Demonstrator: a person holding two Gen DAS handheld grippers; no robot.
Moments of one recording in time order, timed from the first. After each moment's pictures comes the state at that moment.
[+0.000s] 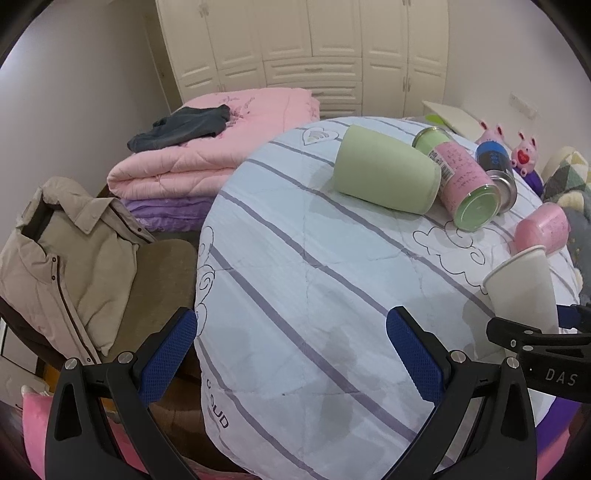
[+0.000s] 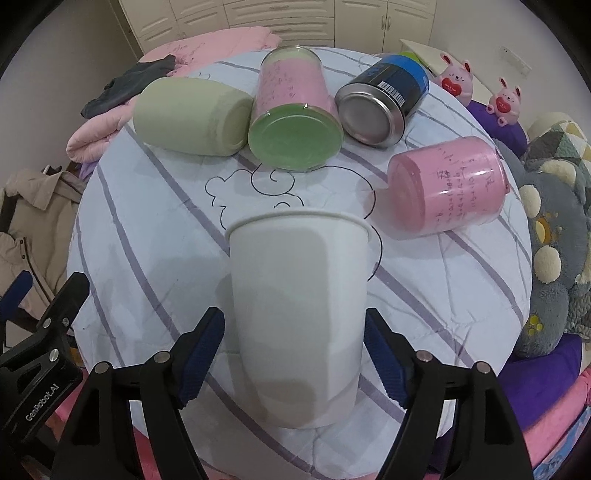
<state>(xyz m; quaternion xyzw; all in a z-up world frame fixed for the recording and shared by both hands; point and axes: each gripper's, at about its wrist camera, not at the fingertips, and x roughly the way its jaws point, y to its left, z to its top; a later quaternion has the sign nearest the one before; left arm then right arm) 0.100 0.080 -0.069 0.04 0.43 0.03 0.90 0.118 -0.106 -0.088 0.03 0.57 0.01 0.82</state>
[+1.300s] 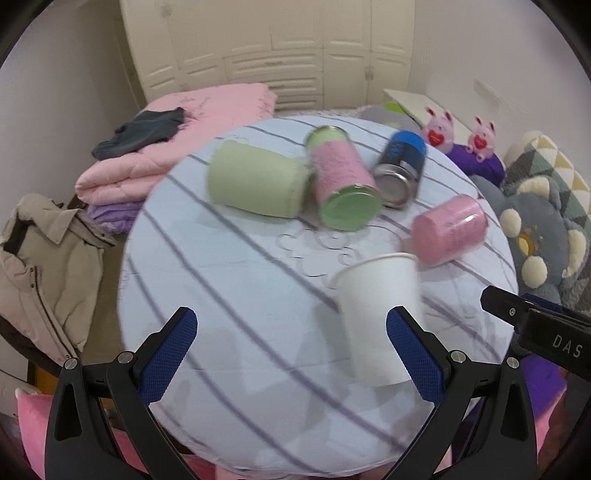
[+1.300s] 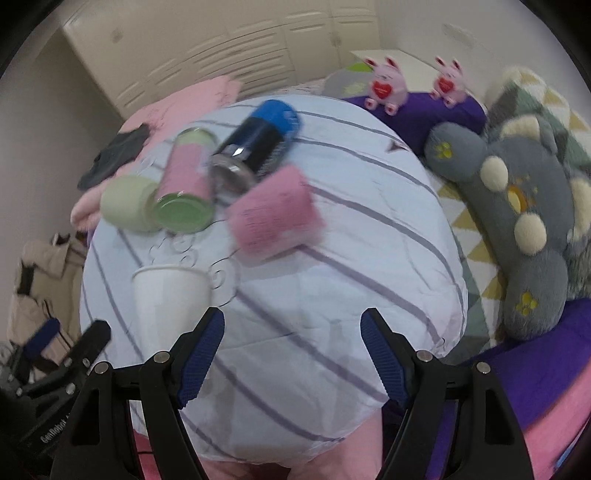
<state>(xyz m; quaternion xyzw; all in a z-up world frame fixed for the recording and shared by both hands) 0.091 -0.041 -0.038 0.04 0.46 -0.03 0.89 0.089 -0.234 -0.059 0.15 0.51 -0.01 0.85</state>
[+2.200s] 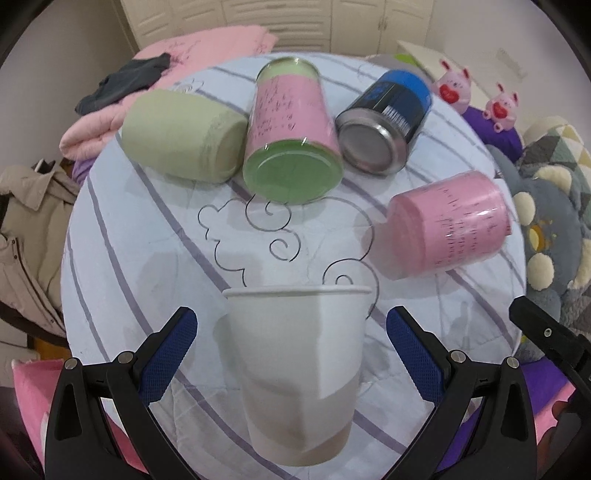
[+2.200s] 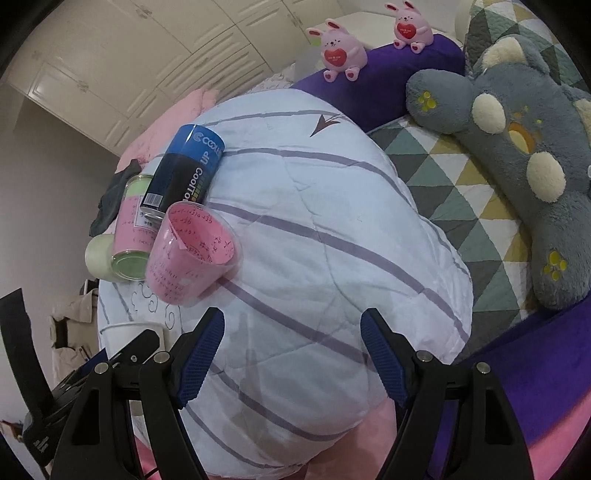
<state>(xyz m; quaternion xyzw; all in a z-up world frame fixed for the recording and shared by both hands) 0.148 -0.102 -0.084 0.02 0.56 0.00 0.83 0.109 -0.320 -0.097 0.27 0.52 0.01 0.81</state>
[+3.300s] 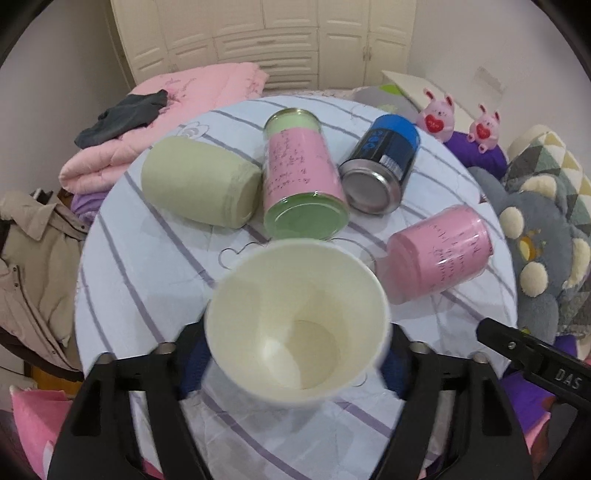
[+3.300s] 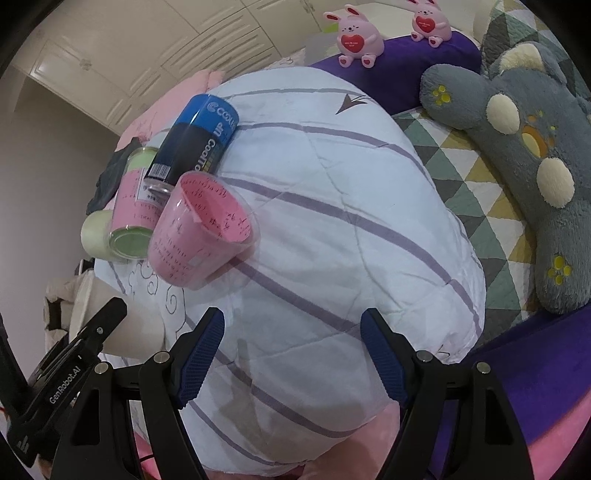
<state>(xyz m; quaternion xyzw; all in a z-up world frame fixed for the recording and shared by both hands) 0.141 -0.084 -0.058 0.04 0.49 -0.02 0.87 0.115 -0.300 -0.102 0.25 0.54 0.02 0.80</state>
